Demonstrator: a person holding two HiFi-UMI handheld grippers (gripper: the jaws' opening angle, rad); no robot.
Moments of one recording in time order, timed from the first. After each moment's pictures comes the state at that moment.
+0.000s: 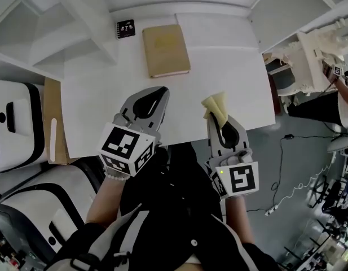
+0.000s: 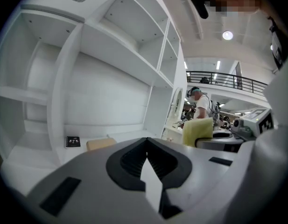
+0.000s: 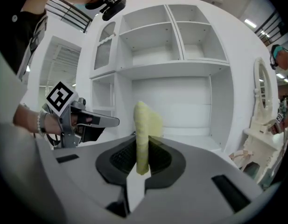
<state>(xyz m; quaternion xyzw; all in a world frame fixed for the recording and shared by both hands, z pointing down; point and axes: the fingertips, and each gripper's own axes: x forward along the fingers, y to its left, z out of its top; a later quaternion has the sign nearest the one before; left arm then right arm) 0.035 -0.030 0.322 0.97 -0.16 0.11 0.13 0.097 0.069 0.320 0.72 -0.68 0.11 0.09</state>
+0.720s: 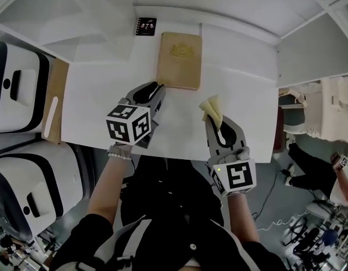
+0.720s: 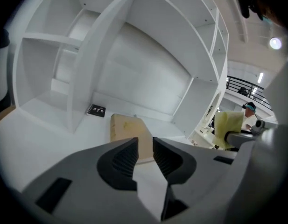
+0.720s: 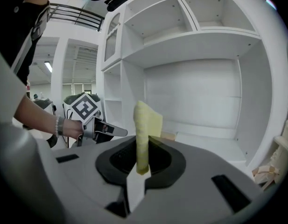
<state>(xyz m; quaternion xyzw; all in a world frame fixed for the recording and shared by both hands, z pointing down) 0.044 -0.116 0.434 0.89 -0.31 0.15 0.28 0.141 0.005 0.361 0.60 -0.78 0.12 0.13</state>
